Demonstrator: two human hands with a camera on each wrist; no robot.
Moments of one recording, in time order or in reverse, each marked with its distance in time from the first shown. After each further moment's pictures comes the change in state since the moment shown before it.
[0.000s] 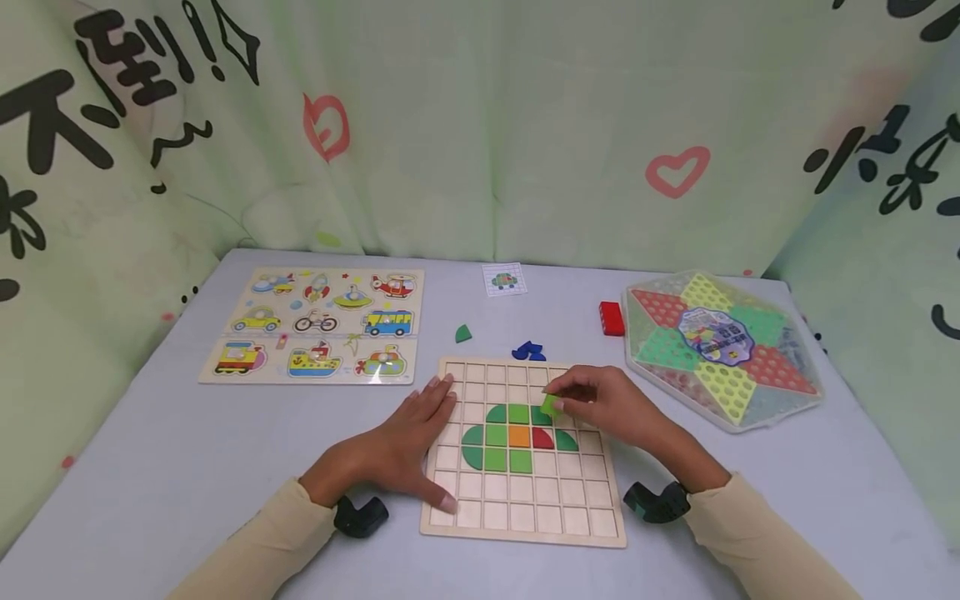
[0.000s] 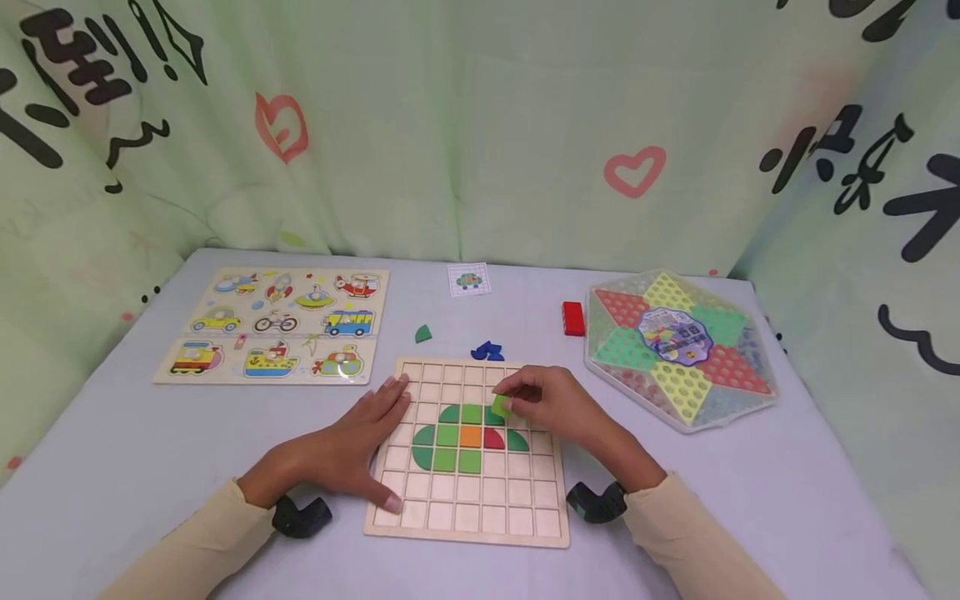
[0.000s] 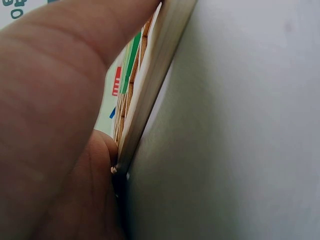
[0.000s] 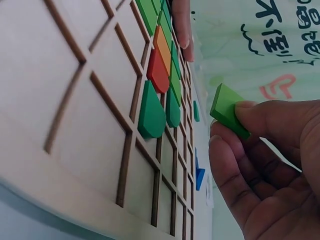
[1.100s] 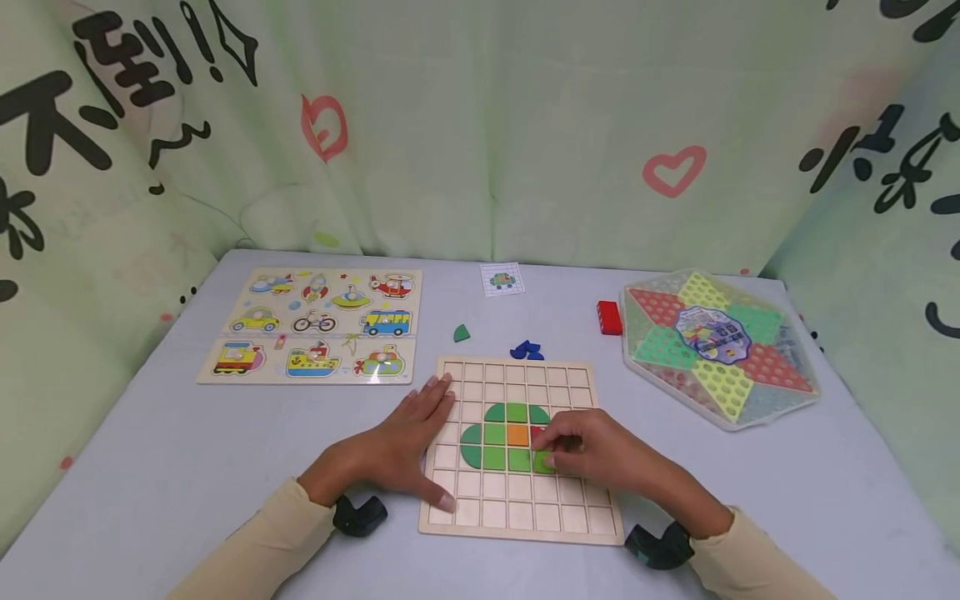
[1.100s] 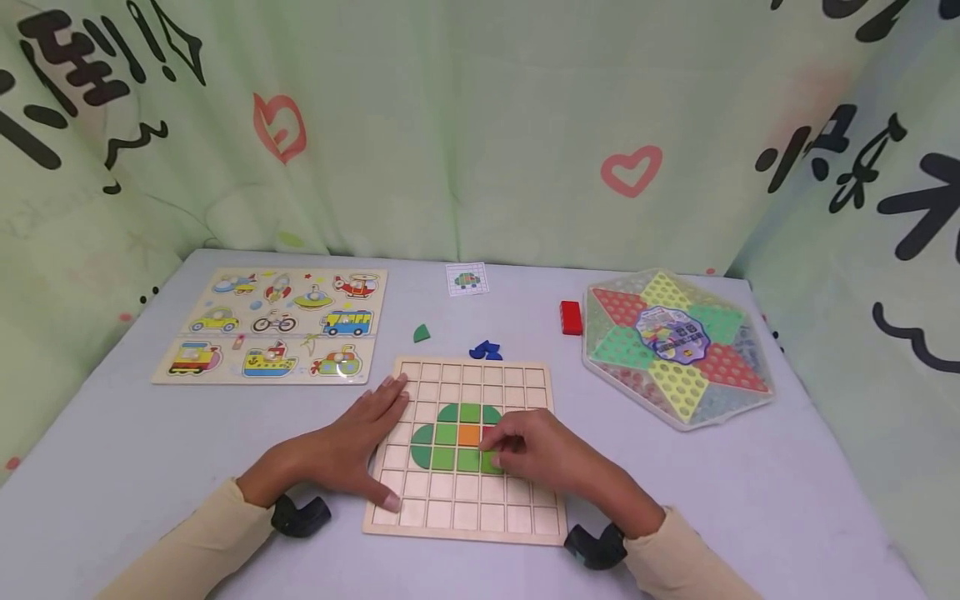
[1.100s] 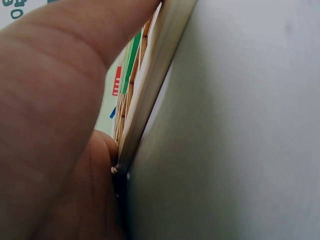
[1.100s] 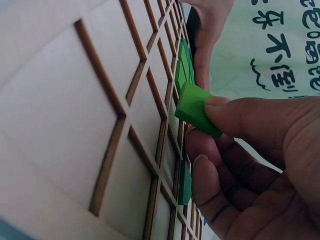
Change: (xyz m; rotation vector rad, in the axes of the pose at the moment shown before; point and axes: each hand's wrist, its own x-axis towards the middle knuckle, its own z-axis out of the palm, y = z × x) left_hand -0.001 0.001 0.000 0.003 0.012 0.000; right_hand -0.032 -0.012 0.023 0.005 -0.175 -0.107
